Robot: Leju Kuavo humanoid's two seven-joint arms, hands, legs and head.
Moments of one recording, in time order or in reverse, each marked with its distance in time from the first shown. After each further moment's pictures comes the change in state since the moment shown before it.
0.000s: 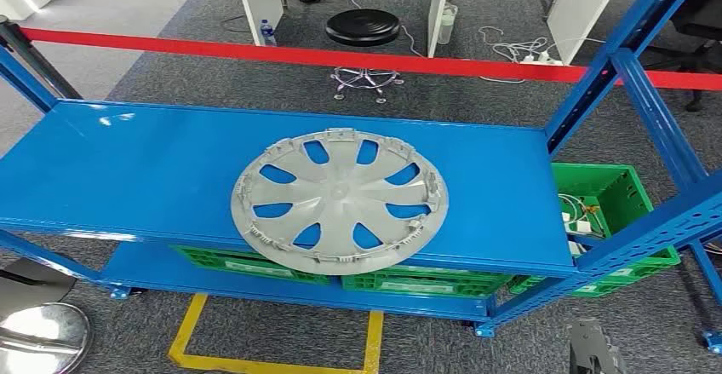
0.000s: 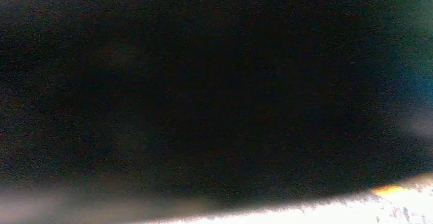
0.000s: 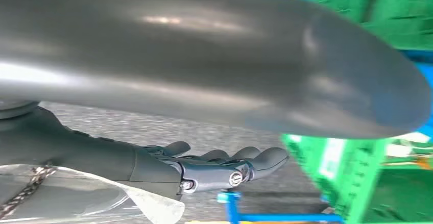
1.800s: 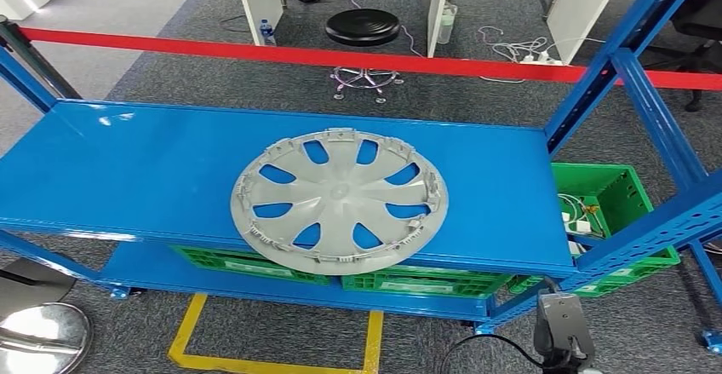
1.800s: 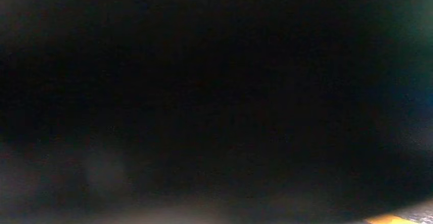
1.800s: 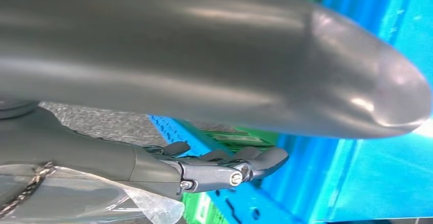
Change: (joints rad) left arm -0.103 0.119 -0.166 -0.052 0.043 0.055 0.031; right arm 0.157 -0.125 0.536 -0.276 -0.416 -0.062 0.097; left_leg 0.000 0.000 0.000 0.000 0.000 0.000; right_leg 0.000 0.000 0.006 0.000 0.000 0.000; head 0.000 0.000
